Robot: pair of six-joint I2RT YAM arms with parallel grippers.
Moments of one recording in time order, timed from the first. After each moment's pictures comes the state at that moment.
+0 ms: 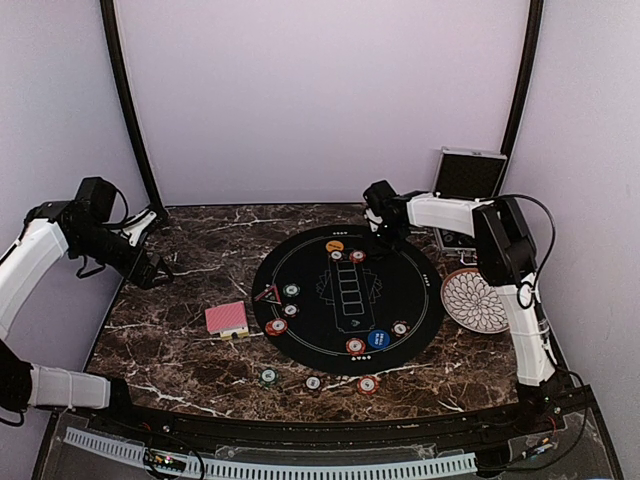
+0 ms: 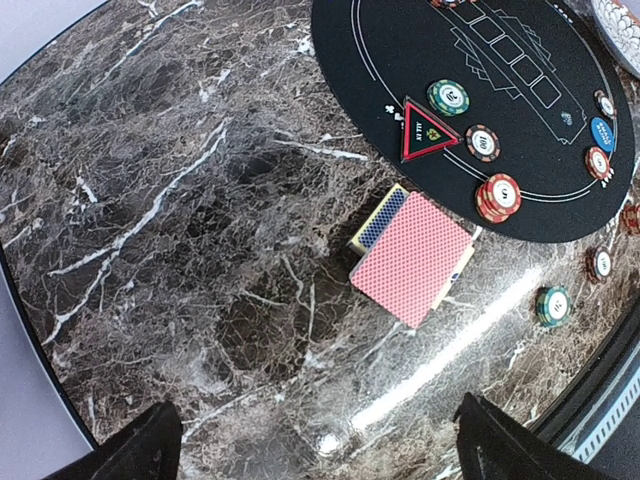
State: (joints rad) left arm -0.01 1.12 1.11 -1.06 0.35 0.46; right arm 0.53 2.36 1.92 -0.67 0.13 0.17
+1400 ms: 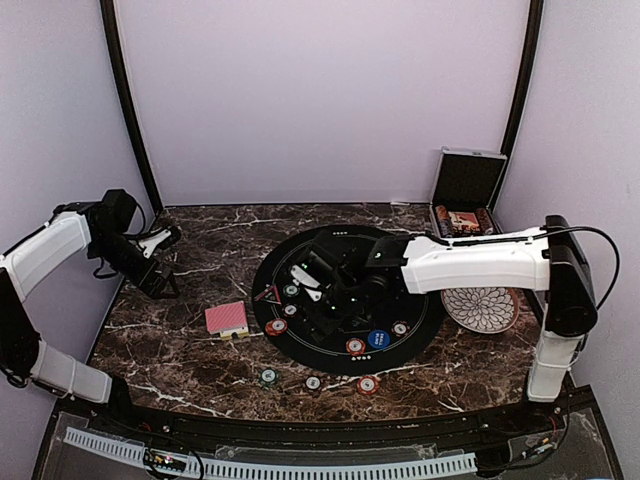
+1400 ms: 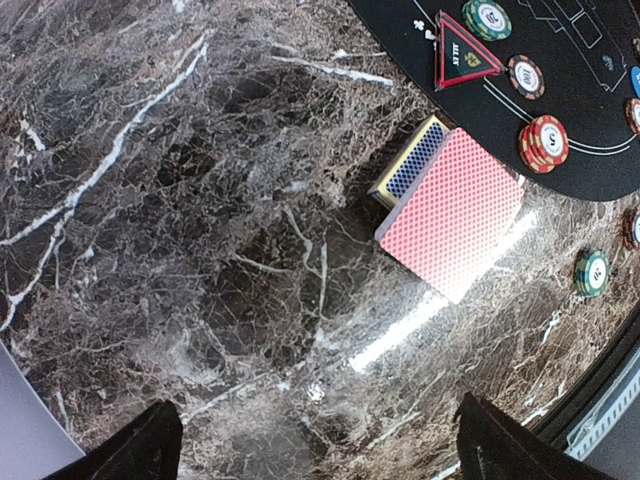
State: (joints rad) left arm -0.01 1.31 1.06 -1.05 0.30 0.50; right arm 1.11 1.86 1.47 -0.61 0.14 0.20
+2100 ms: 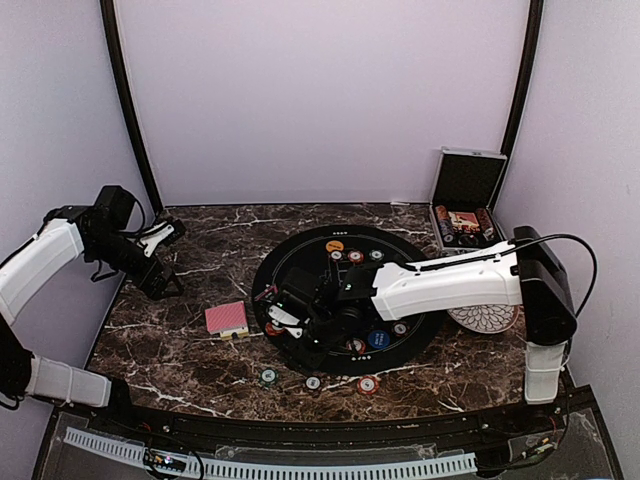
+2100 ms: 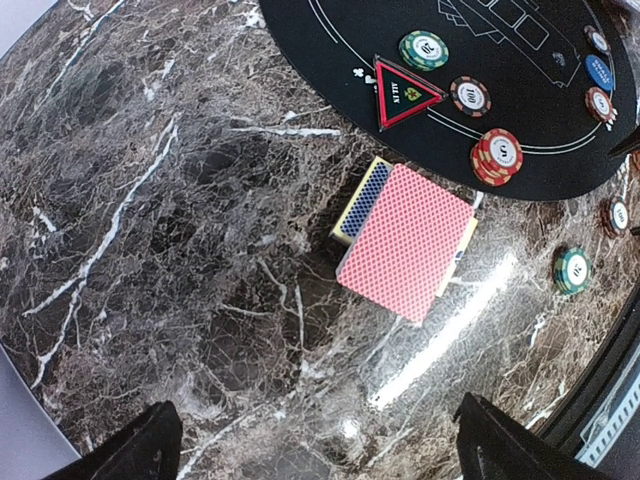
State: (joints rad) left arm -0.08 1.20 1.05 -1.00 0.34 0.56; right arm 1.25 1.99 1.51 -0.64 0.04 0.18
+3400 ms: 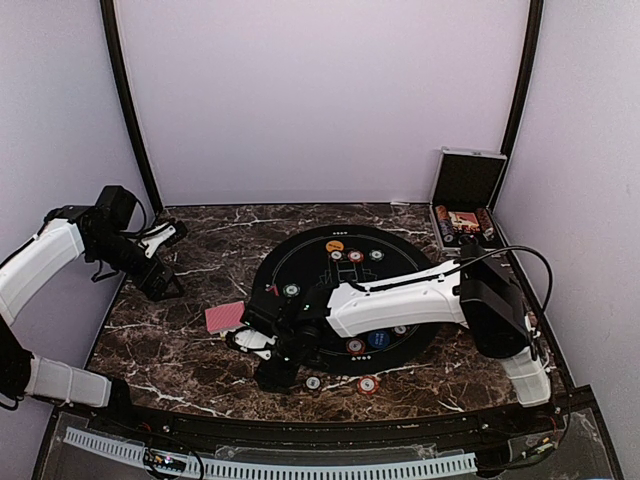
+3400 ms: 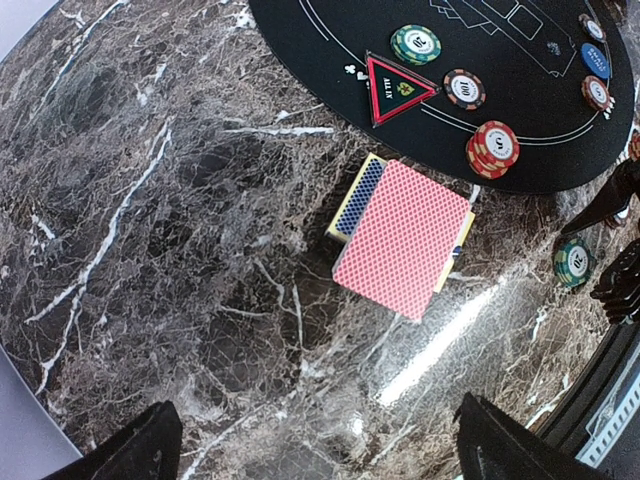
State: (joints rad) left arm -0.09 1.20 1.05 -1.01 0.33 0.58; right arm 1.29 2.23 1.72 -0.63 -0.12 0.01
